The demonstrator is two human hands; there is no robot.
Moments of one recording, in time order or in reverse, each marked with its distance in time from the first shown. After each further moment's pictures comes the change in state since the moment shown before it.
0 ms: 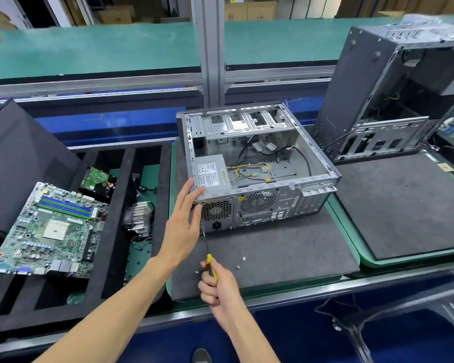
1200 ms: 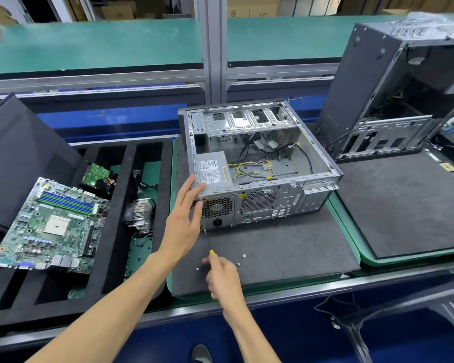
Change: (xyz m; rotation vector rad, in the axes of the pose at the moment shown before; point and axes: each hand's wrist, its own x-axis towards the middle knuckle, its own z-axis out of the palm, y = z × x) left_hand 0.000 -0.004 0.000 -0.019 0.006 -0.024; right_hand -0.002 -0.006 0.004 -0.684 0.224 -0.250
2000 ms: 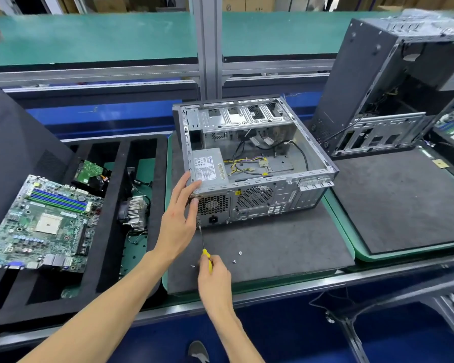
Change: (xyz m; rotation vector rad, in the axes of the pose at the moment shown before) left_hand -0.001 0.000 0.002 -0.030 0.018 -0.011; right_hand -0.007 0.012 0.014 -0.274 0.125 -0.142
